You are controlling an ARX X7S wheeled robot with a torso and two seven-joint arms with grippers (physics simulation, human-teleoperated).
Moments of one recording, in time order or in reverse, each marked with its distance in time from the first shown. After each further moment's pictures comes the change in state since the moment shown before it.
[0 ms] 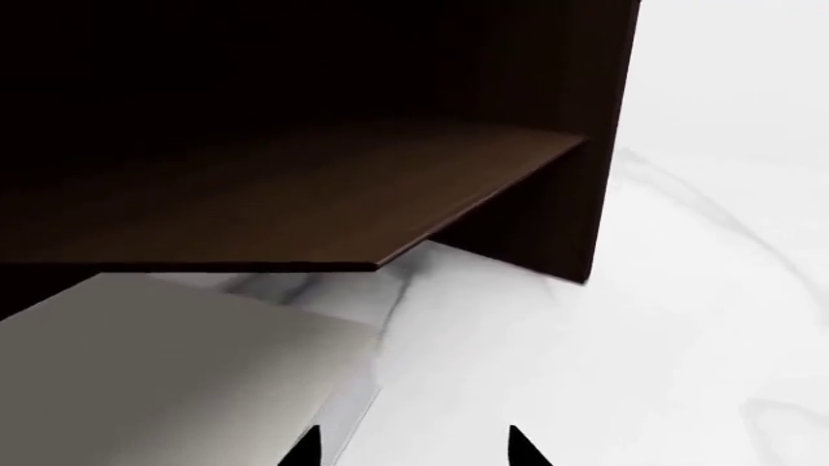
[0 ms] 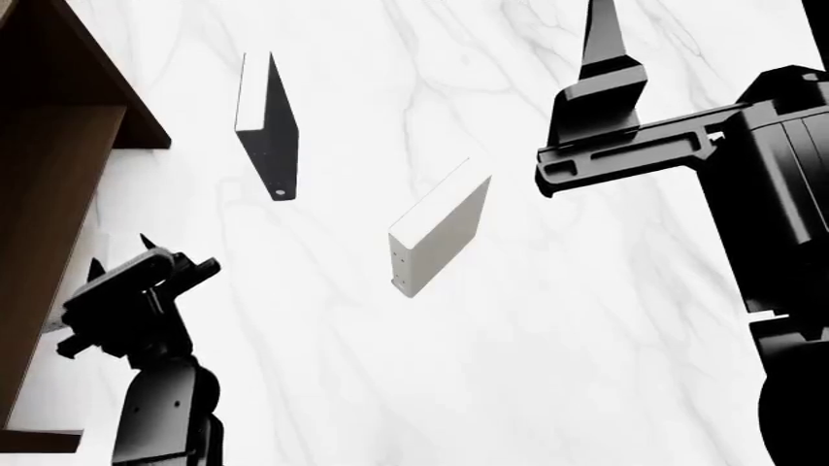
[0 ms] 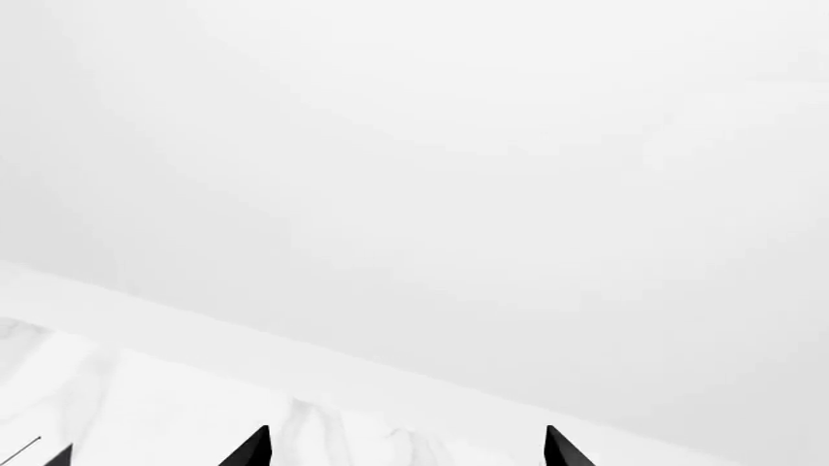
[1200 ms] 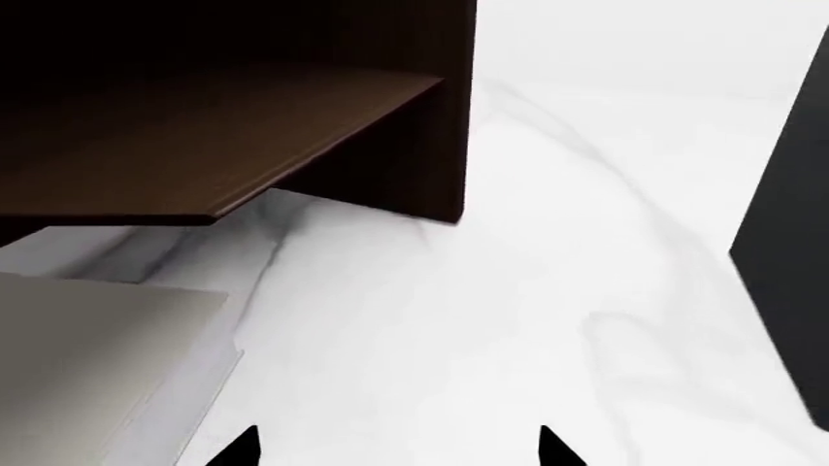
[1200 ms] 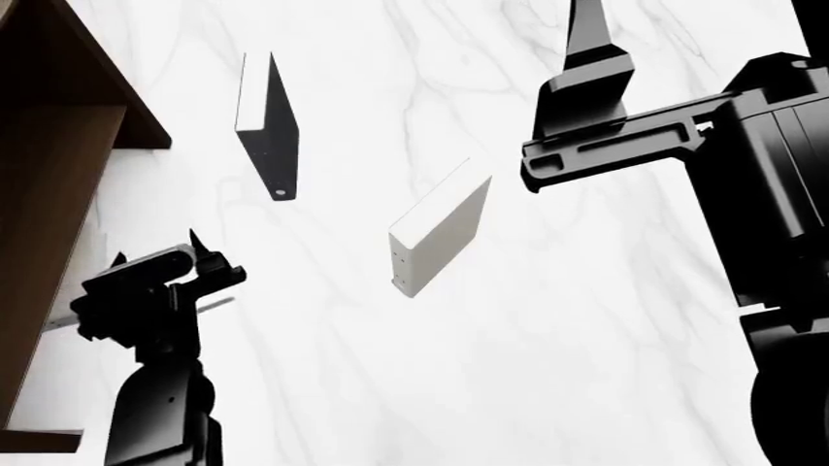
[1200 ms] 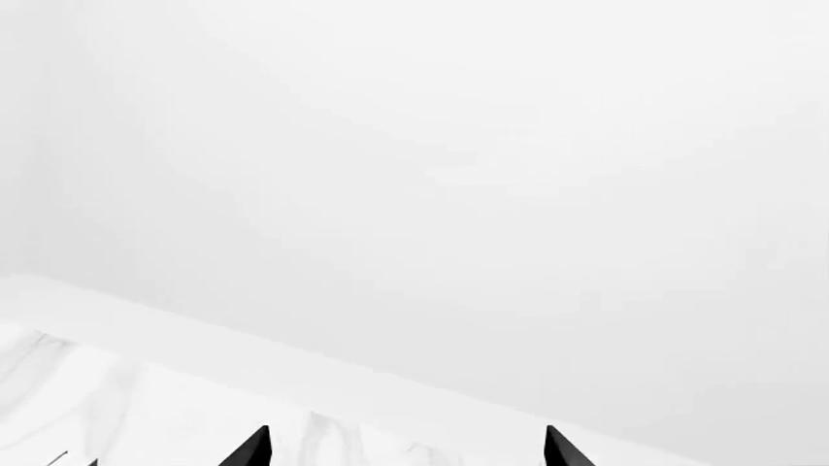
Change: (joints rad) left arm 0.094 0.118 -0.313 0.347 0.223 -0.398 0.335; right arm 0.000 -0.029 0.022 0.009 0.001 0.001 -0.017
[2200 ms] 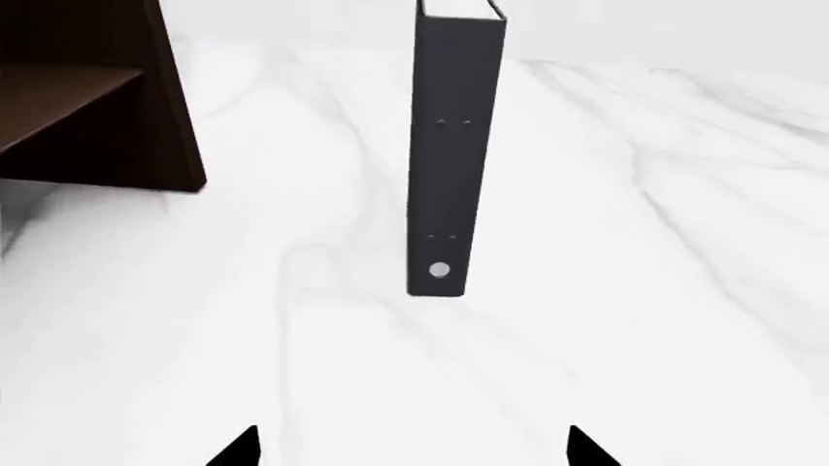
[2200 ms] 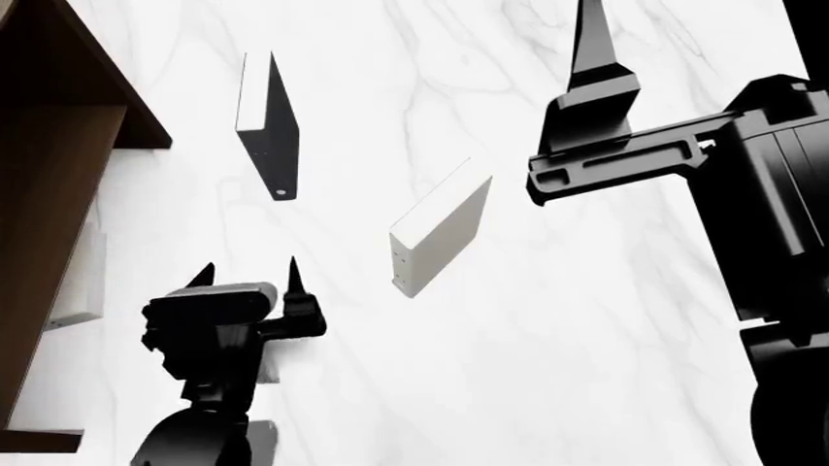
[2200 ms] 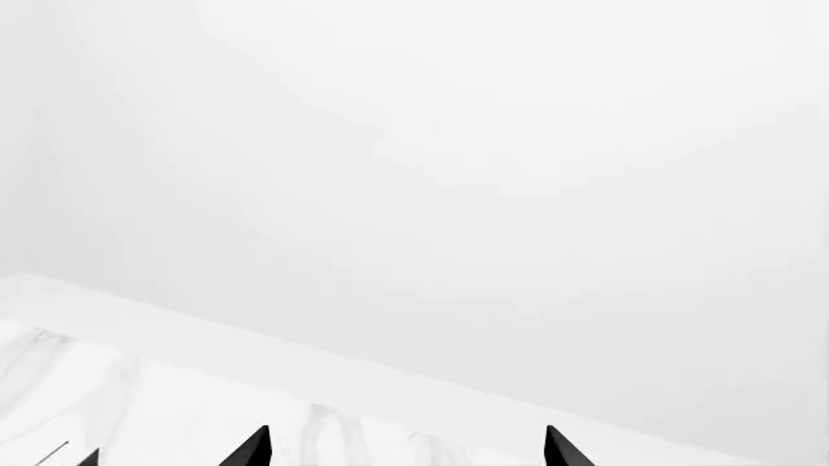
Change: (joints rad) left arm 0.299 -0.080 0.321 0.715 -0.164 -0.467 -0.079; right arm -0.044 0.021 0.004 -0.017 -0.018 -0.020 0.007
